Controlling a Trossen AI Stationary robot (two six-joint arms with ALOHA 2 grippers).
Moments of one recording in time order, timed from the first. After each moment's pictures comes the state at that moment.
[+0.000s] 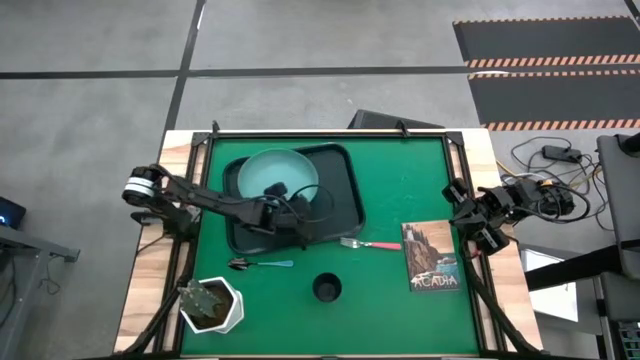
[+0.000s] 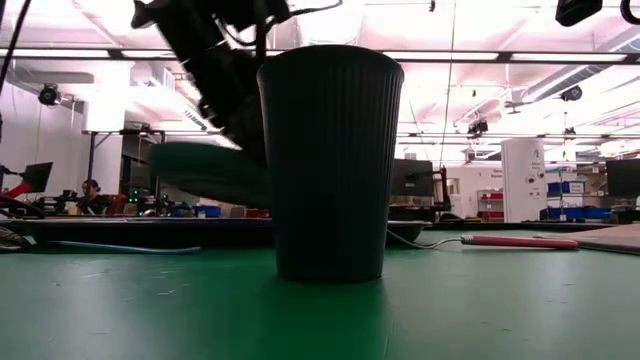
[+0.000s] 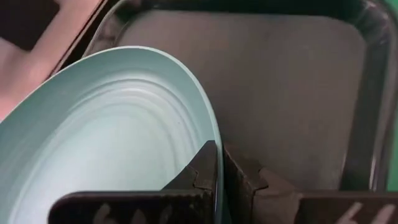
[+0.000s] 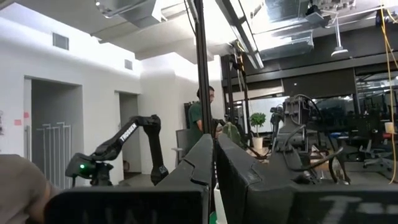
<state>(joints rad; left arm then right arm) -0.14 1.63 1.04 -0.47 -0.65 -0.44 0.26 0.01 0.24 0.22 -0.16 0.14</state>
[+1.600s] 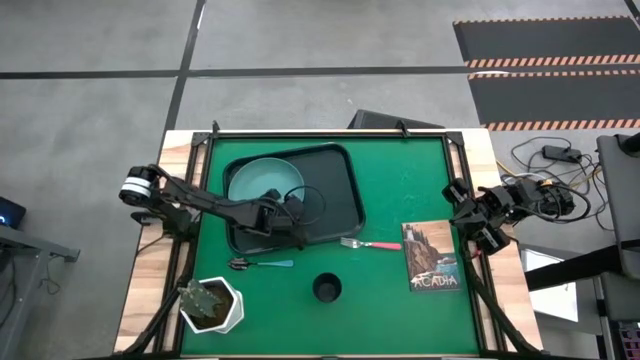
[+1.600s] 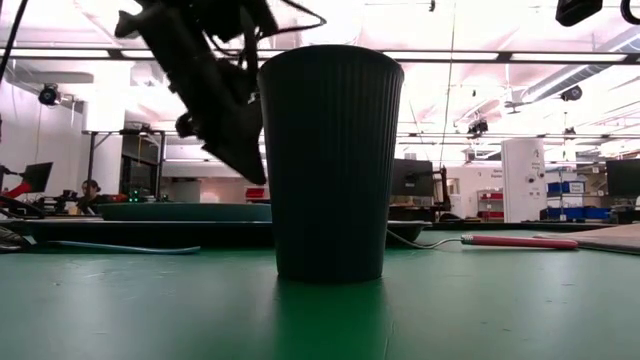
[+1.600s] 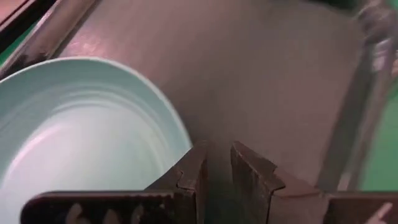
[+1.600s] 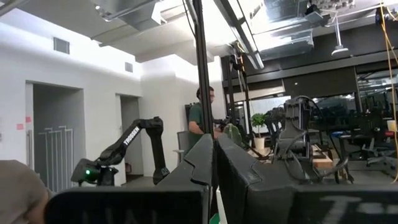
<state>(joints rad) -0.15 1.60 0.99 -0.45 -0.56 -0.64 0.26 0.01 0.24 0.23 -0.16 0.16</state>
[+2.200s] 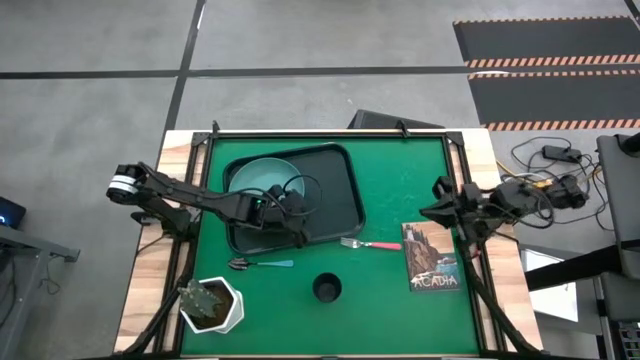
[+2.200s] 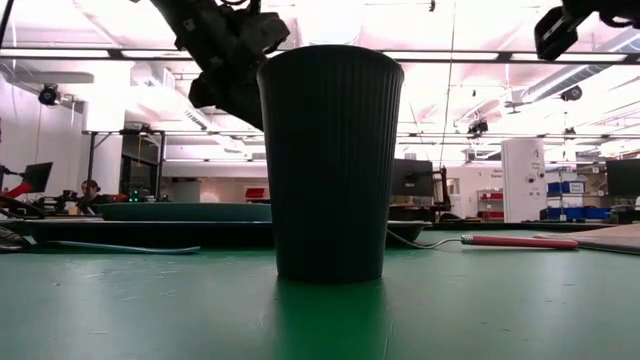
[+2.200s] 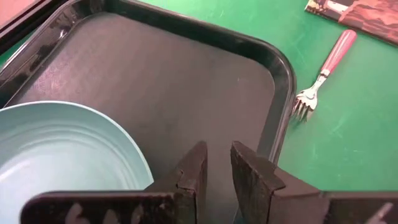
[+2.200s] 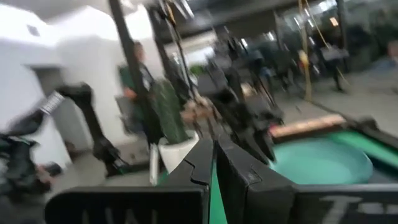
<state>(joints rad) -0.15 1.50 1.06 -0.45 -0.46 -0.59 0.26 0.27 0.33 0.07 0.14 0.25</state>
